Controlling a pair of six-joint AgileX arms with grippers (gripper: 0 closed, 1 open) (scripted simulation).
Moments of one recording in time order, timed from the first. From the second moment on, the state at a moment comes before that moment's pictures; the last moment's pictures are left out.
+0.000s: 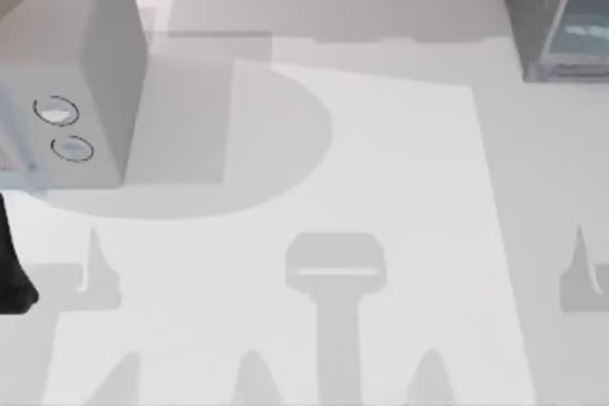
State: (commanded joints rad) left arm 0.00 0.00 0.00 0.00 0.00 0.00; right arm 0.00 0.00 0.00 0.00 0.00 0.00
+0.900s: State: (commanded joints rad) left arm 0.00 0.00 0.00 0.00 0.00 0.00; right arm -0.26 0.87 0.09 0.79 -0.25 0.00
